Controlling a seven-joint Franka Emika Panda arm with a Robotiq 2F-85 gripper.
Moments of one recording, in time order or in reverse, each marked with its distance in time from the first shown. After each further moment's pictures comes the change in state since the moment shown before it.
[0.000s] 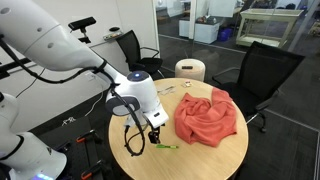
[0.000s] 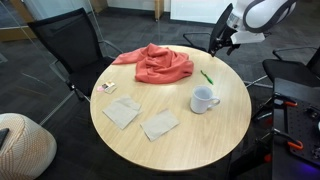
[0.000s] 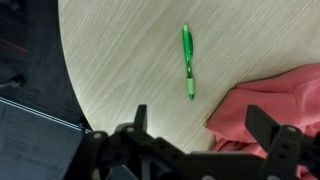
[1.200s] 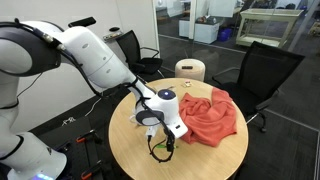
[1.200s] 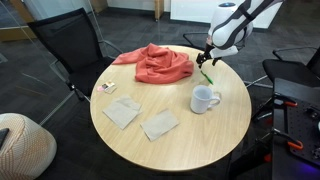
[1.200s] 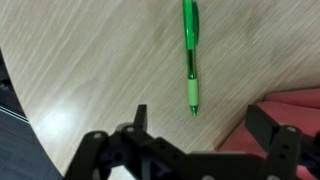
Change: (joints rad) arm -0.013 0.410 0.020 0.353 0.102 -0.054 -0.101
